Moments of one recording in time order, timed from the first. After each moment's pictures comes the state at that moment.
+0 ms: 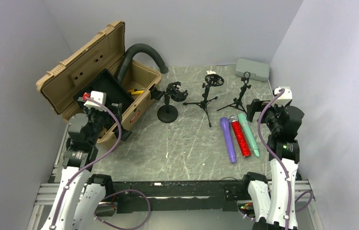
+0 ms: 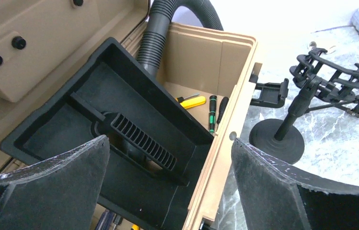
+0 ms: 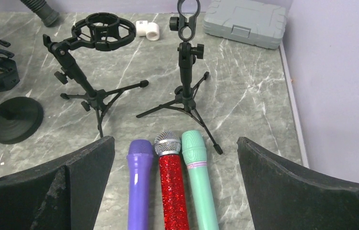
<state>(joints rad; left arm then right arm) -0.10 0.58 0.67 -0.11 0.05 0.06 -0.26 0.68 0.80 -0.34 -0.31 -0.05</state>
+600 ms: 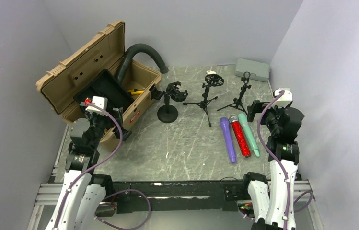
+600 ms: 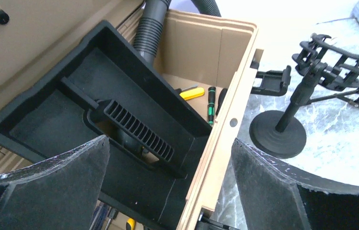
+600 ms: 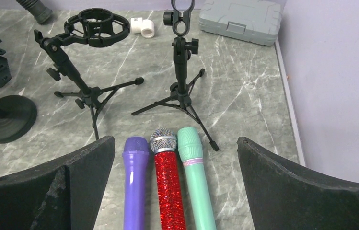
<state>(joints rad) -0.10 0.55 0.59 -0.06 0.06 0.06 -0.28 0.67 0.77 -0.34 -0.31 -0.06</state>
